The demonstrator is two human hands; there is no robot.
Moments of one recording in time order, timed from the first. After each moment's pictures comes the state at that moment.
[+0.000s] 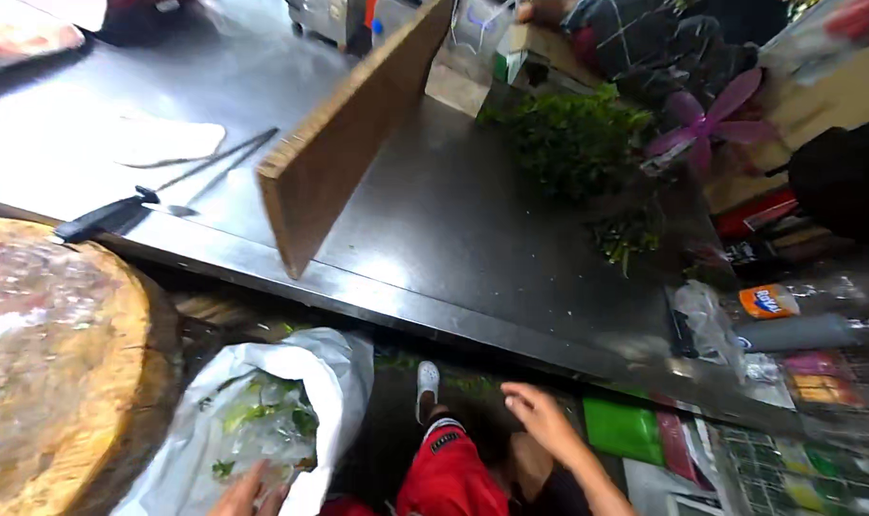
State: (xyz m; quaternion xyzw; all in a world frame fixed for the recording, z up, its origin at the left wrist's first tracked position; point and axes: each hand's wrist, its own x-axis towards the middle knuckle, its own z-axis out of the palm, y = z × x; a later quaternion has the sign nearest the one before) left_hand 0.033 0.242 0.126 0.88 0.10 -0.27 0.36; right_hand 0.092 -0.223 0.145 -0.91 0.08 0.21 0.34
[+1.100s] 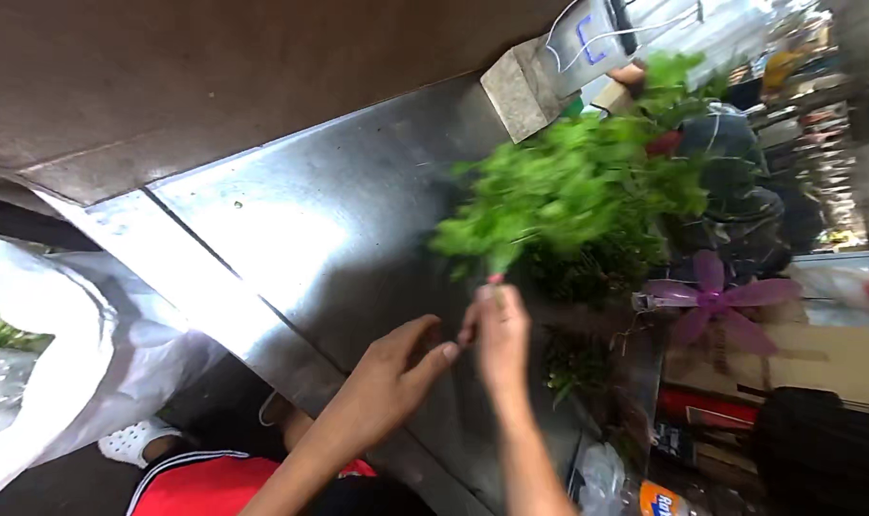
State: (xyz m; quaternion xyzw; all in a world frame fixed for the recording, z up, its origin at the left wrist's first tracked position) left_hand 0.330 -0.075 0.216 0.66 0.05 -0.10 0.74; right_hand 0.418 -0.226 0.255 -0.89 -0.05 0.08 0.45
